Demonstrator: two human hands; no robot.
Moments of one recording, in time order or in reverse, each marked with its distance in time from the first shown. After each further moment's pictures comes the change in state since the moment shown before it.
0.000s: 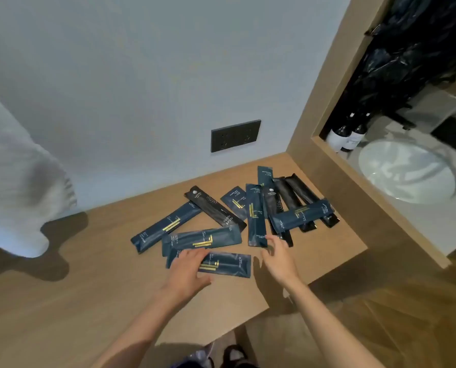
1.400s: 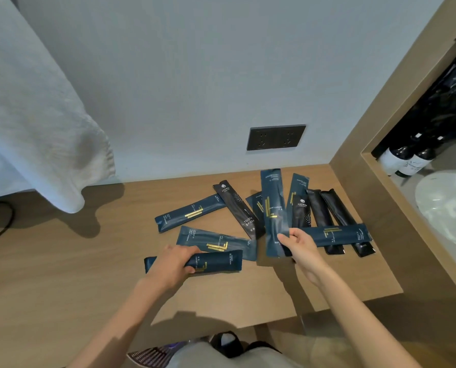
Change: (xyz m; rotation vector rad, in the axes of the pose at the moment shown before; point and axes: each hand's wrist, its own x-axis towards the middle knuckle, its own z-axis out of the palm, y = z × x) left_hand -0.024 -0.023 -0.024 0.140 0.011 -0.101; right_hand 0.040 -0.032 -0.045 0.379 -0.312 0.043
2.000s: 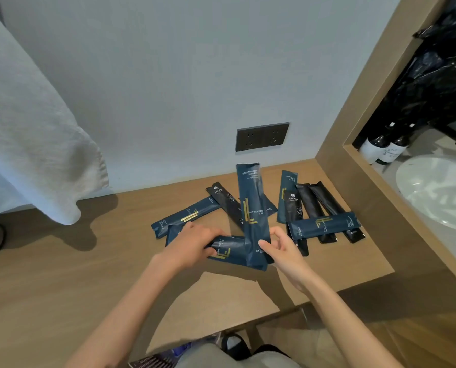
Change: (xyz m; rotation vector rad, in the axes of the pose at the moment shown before) left_hand 0.021 0.055 -0.061 0.036 -0.062 0.248; right_hand -0.057 -0.008 0.030 0.076 -0.149 -0.147
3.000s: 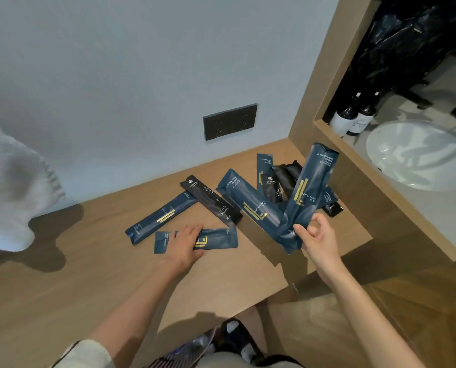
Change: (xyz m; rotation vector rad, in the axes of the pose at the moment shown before) left_hand 0.057 -0.047 0.104 0.028 -0.019 -0.211; right_hand -0.026 0.016 -0.067 0.129 0.510 -0.027
